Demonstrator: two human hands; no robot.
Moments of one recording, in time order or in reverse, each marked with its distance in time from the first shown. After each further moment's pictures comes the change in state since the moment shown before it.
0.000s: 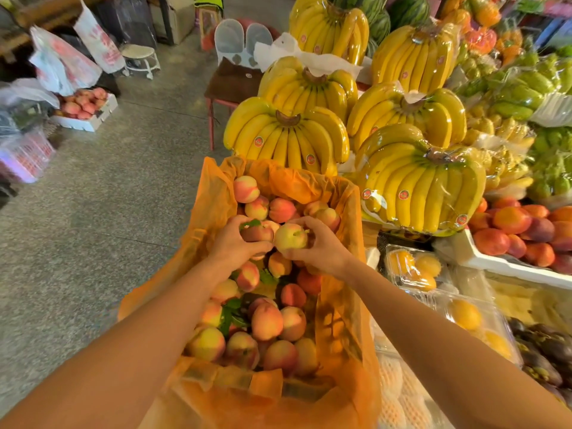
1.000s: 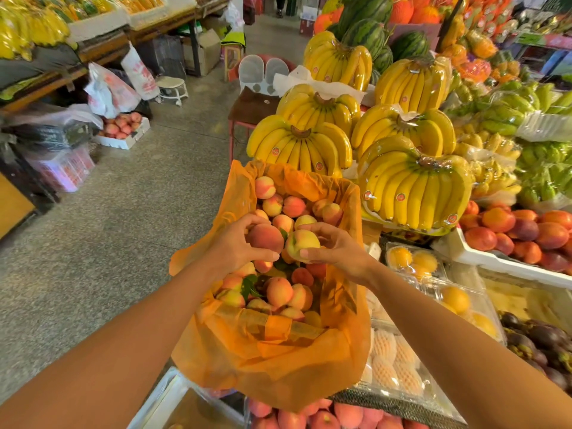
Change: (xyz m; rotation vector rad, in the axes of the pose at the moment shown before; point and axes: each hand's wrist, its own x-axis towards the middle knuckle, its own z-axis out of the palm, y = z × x) left_hand -0.119 0.032 -0.050 -0.065 -0.160 0.166; right_hand -0.097 -0.040 -0.009 0.471 -0.184 -0.012
